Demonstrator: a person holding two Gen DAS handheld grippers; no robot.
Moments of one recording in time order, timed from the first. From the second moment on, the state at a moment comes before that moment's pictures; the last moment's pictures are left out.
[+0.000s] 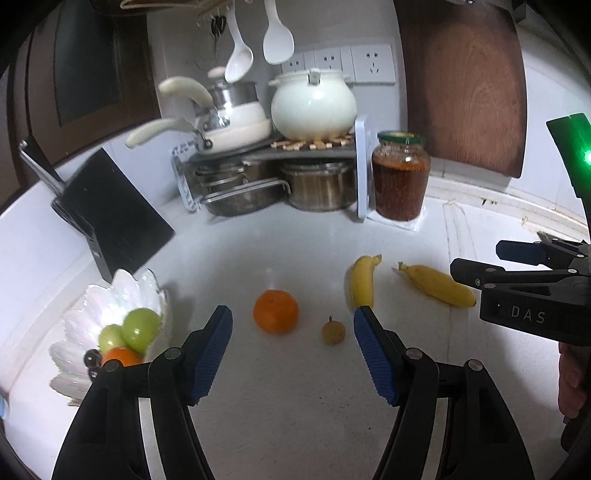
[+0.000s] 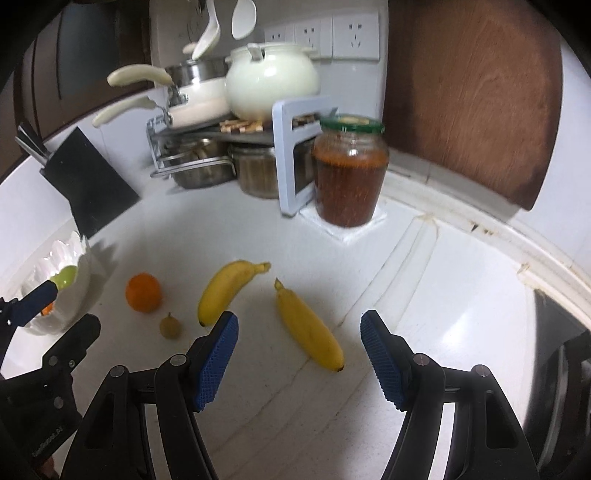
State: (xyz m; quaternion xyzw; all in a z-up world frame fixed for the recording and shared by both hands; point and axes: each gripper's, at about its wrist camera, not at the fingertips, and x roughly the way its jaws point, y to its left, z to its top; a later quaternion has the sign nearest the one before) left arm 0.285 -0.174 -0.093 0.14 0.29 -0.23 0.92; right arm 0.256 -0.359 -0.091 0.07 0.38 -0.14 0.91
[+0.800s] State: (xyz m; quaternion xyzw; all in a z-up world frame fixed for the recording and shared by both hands) left arm 0.338 -0.215 -0.153 0.14 0.40 -0.26 0.87; right arm 0.298 -0.380 -0.146 0.05 0.44 -0.12 0.89
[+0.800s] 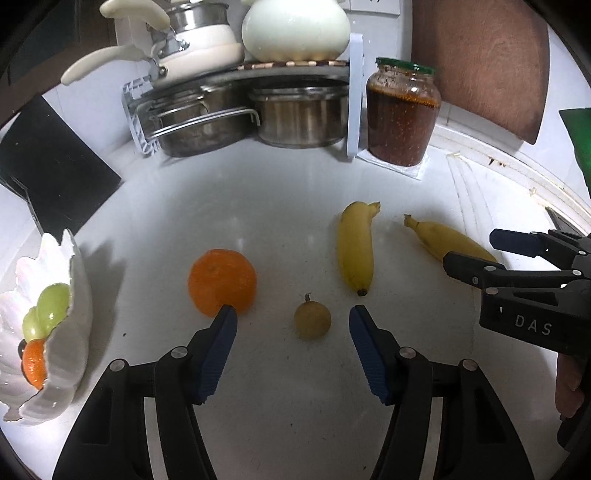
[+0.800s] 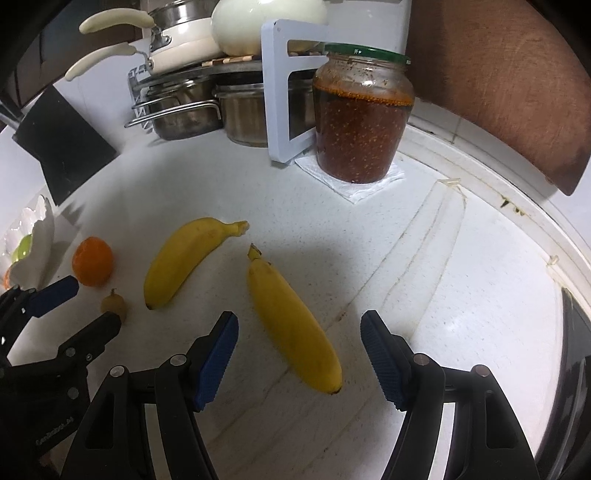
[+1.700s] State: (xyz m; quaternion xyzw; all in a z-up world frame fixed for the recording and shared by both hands) left arm 0.343 -0.222 -0.153 0.13 0.40 -0.27 0.86; right arm 0.305 -0.381 -0.151 0.08 0.45 -0.09 0.89
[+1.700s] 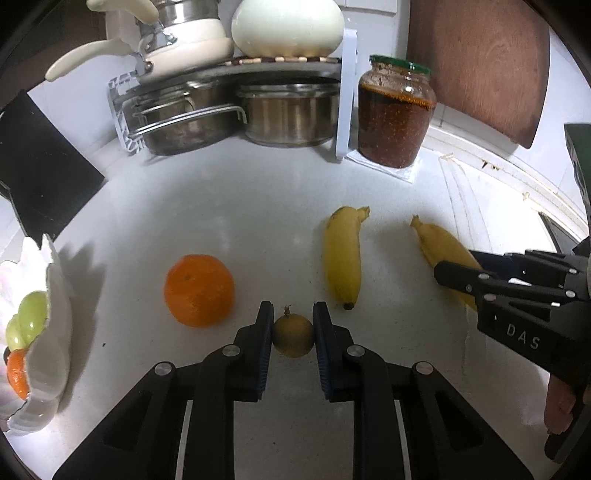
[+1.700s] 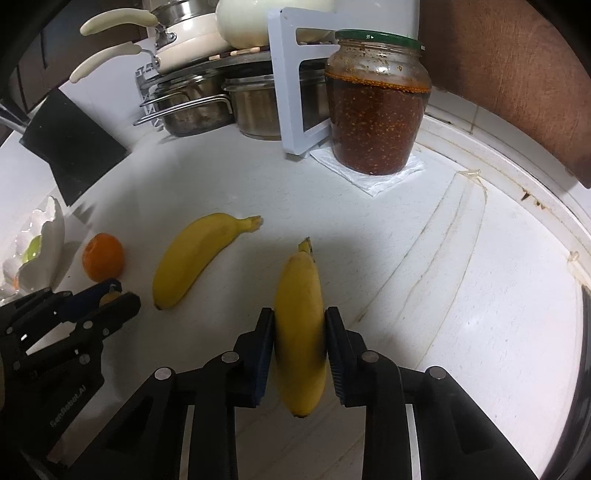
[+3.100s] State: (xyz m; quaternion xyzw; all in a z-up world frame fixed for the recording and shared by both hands) left arm 0.286 -0.137 -0.033 0.06 0.27 -0.25 0.93; right arm 0.258 -0.302 -0.032 0.06 0.32 -0.02 0.95
